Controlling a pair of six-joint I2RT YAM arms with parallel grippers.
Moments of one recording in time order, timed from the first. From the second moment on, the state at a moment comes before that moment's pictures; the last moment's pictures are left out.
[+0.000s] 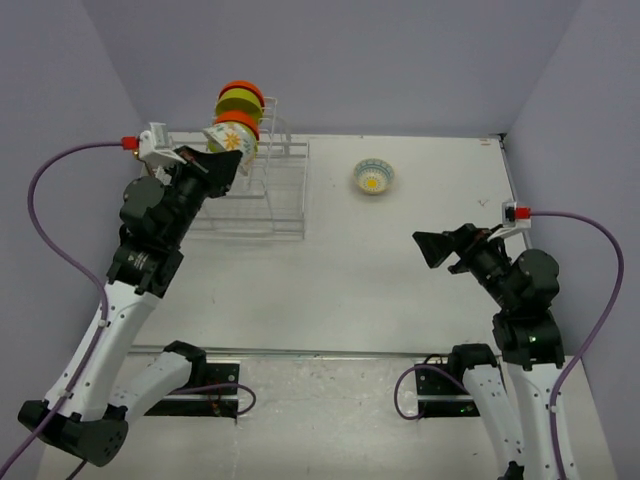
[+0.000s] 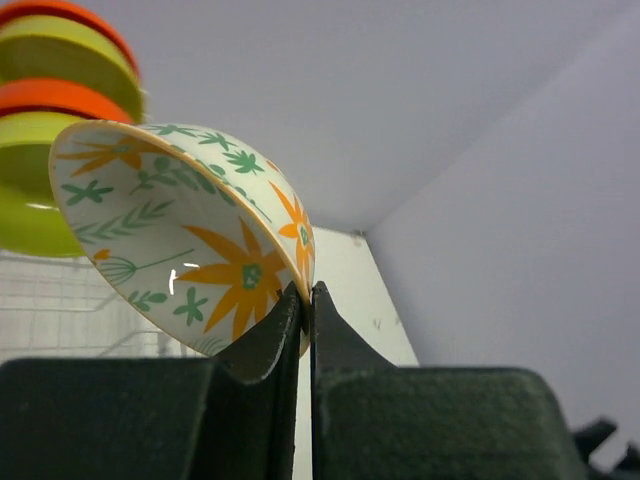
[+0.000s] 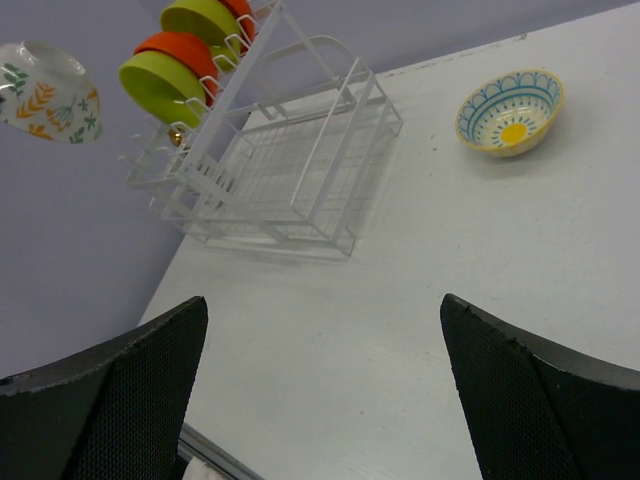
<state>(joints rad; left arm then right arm) -0.29 0.90 1.07 -0.07 -0.01 -0.76 0.06 0.45 0.77 -0.40 -0.41 0.58</state>
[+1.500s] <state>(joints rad) -1.08 1.38 1.06 -0.09 0.08 0.25 0.42 1.37 1.28 -0.84 -0.28 0.36</state>
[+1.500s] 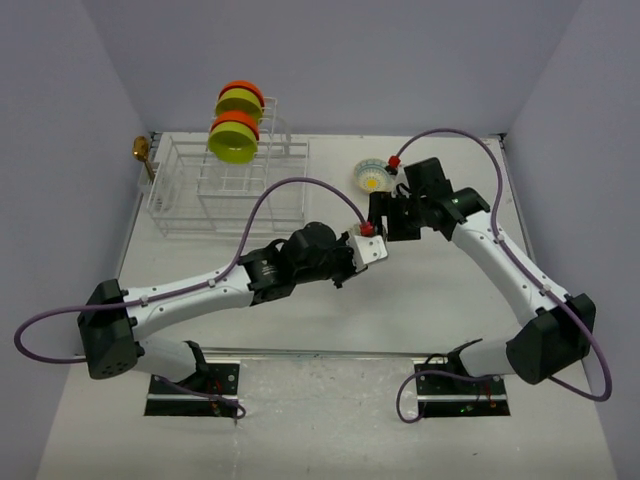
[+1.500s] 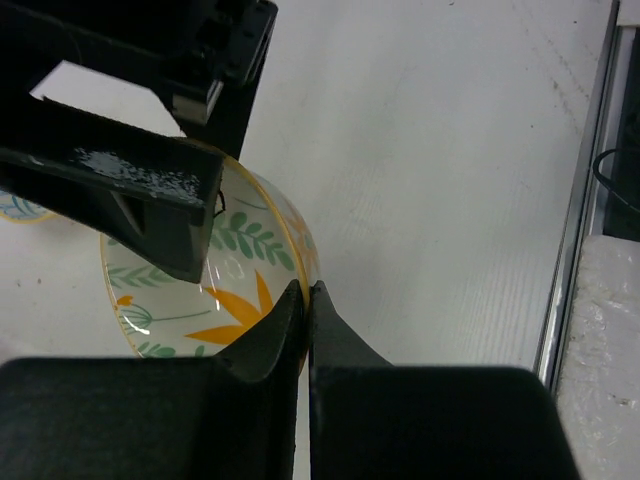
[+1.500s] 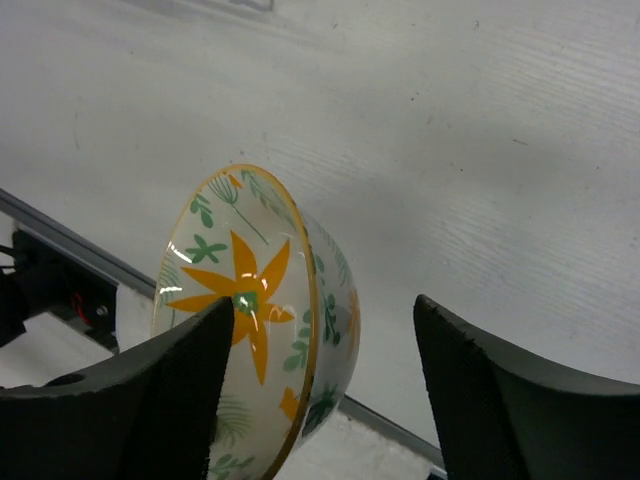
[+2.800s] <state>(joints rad) -1.08 0.59 1.01 -0.51 -0.58 -0.20 0.14 2.07 1.72 -0.44 -0.13 0.59</state>
